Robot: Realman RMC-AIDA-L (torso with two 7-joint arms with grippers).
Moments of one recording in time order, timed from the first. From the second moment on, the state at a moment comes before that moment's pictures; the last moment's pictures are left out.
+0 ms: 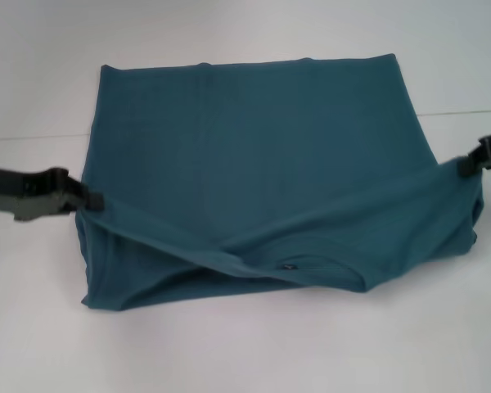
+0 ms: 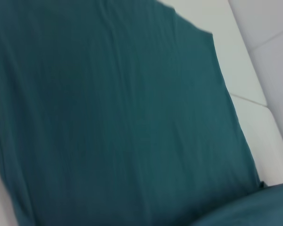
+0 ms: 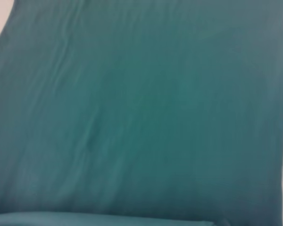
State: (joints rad) left arm -0.80 -1.94 0.48 0.75 2.48 1.58 -2.52; right arm 0.77 1.90 -0.63 -0.95 -2.66 -1.51 2.54
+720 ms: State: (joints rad) left arm -0.90 -1.98 0.78 0.67 2.48 1.06 -2.50; right arm 0.80 1.94 -0.72 -0.87 -2.73 -1.17 2.68
